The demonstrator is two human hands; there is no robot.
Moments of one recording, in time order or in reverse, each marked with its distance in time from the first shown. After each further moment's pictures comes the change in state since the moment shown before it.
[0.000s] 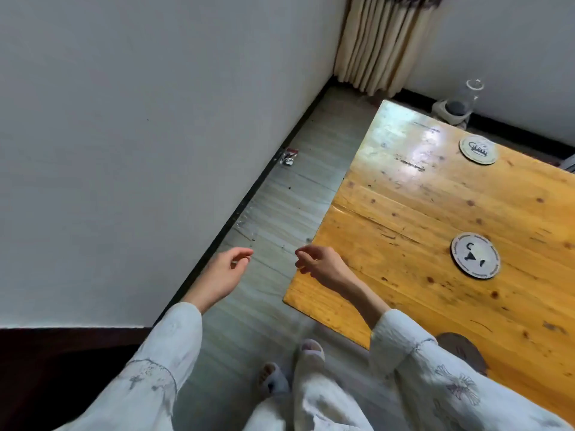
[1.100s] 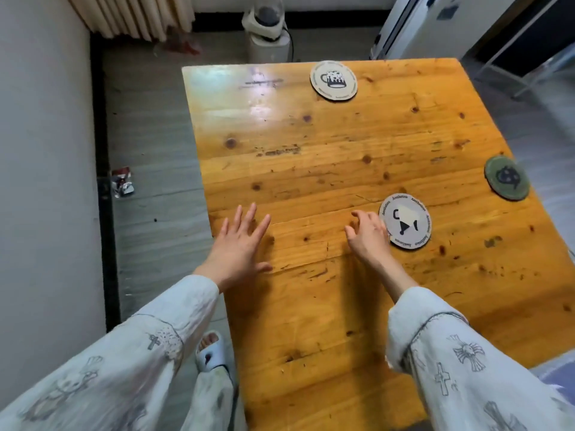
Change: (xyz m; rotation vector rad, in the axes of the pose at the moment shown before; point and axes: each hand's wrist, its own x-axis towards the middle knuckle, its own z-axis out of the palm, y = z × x) left_hand 0.335 0.174 0.200 1.064 -0.642 0.836; right_hand 0.142 0.179 -0.217 -0.079 0.842 0.647
